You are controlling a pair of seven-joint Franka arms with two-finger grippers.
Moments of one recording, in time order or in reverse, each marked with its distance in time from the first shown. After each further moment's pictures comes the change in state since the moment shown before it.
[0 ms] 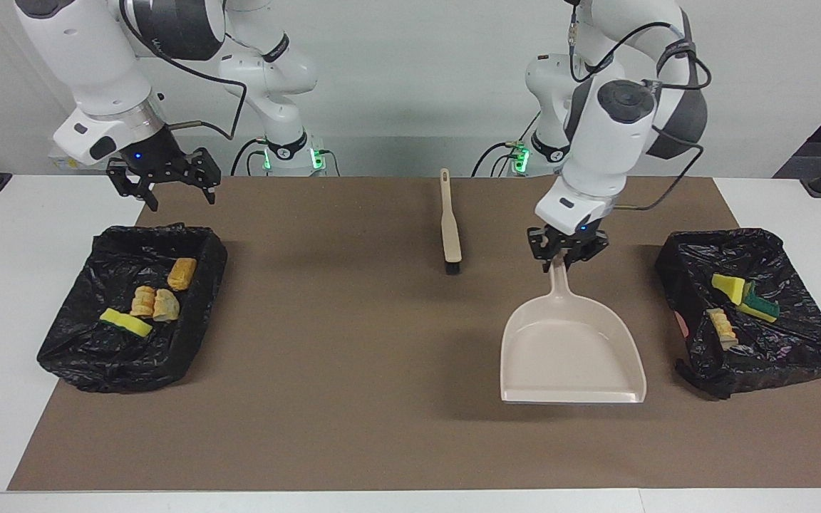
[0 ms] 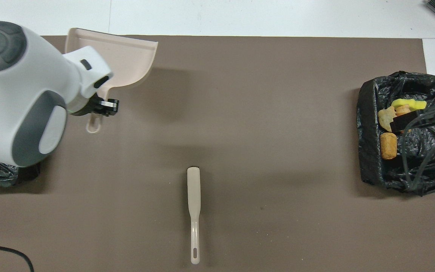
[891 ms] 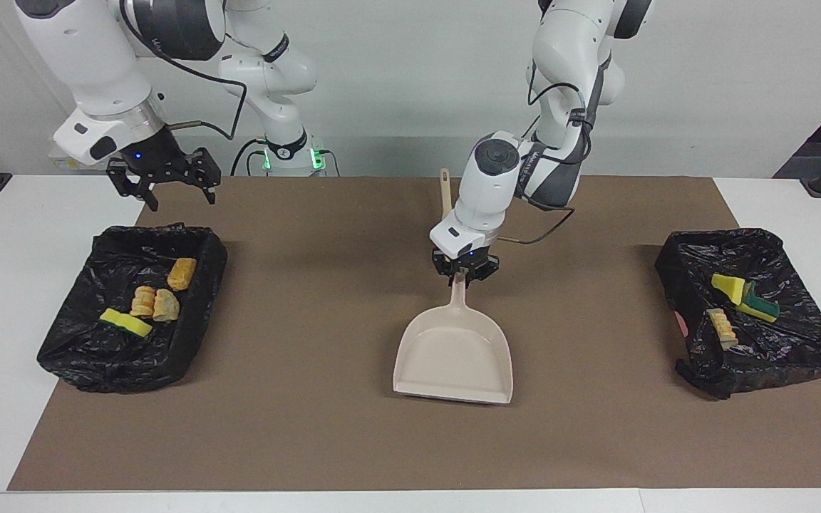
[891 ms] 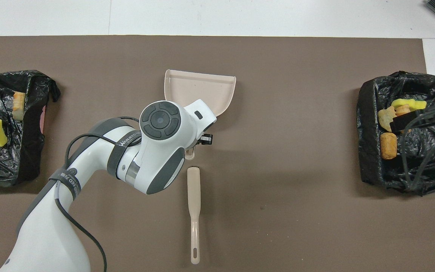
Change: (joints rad) left arm -0.188 0.122 0.000 -0.151 -0.042 0.289 -0.085; right arm 0.000 0.000 0.000 0.000 0.000 0.000 0.000
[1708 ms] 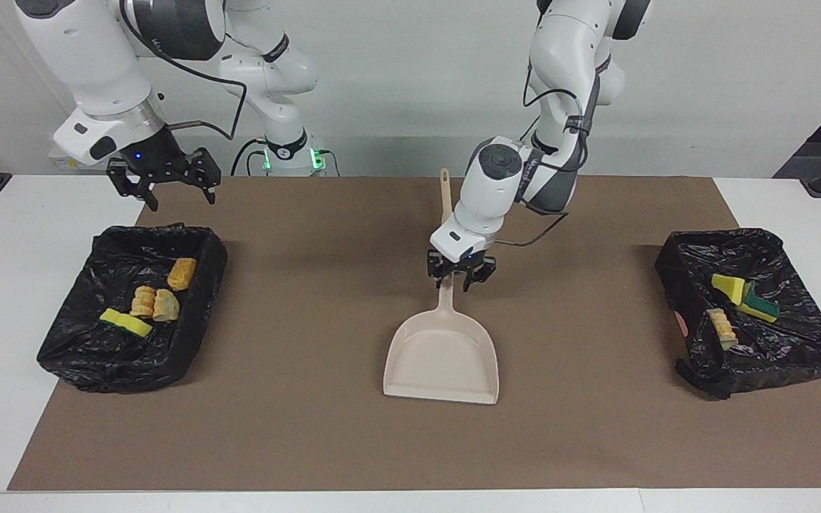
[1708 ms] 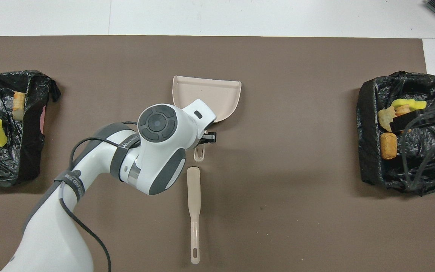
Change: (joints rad) left arm -0.002 -0.013 0.030 0.012 -0.064 -0.014 -0.035; right arm 0.000 0.000 0.000 0.000 0.000 0.000 0.000
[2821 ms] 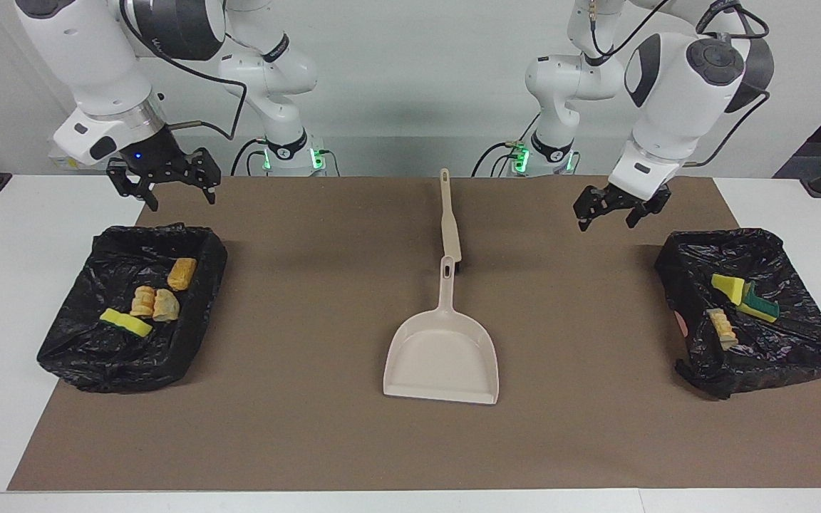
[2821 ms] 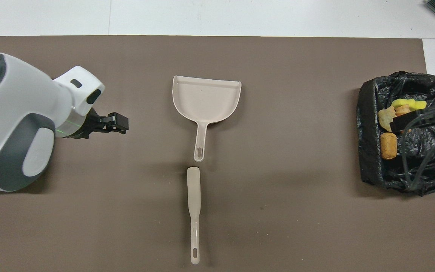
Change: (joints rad) left arm 0.329 -0.319 0.072 0.062 0.061 -0.513 0.243; right arm 0.000 0.000 0.000 0.000 0.000 0.000 0.000
